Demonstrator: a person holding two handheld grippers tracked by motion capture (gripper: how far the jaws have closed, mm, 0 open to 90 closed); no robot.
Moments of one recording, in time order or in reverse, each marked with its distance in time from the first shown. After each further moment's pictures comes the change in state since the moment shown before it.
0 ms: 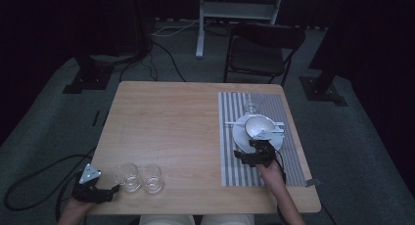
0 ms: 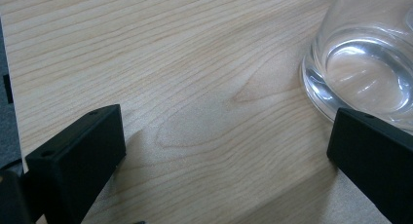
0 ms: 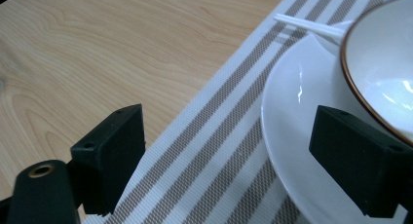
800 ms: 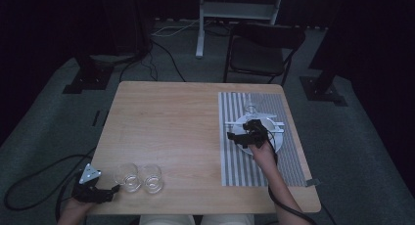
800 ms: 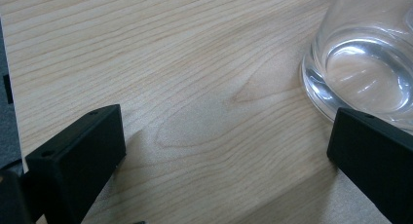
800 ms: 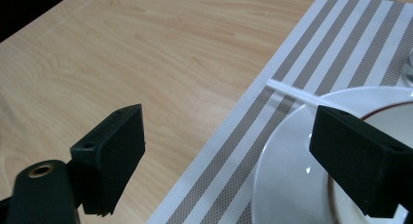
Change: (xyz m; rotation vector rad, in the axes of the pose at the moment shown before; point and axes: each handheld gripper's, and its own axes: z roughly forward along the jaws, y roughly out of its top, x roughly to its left) left arm 0.000 0.000 0.000 0.001 -0.001 0.001; right arm -0.007 0.058 0.023 -0.007 0.007 0.020
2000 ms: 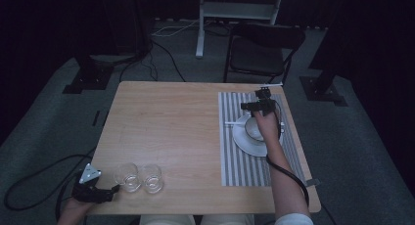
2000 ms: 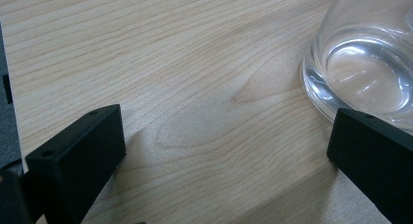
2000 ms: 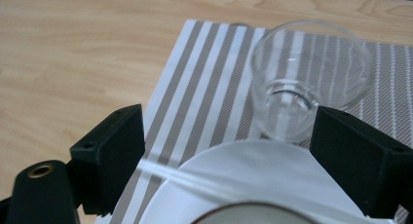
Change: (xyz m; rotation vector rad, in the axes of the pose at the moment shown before) left arm 0.000 0.000 0.000 0.000 -0.002 0.000; right arm -0.077 0.077 0.021 0.090 -0.277 0.191
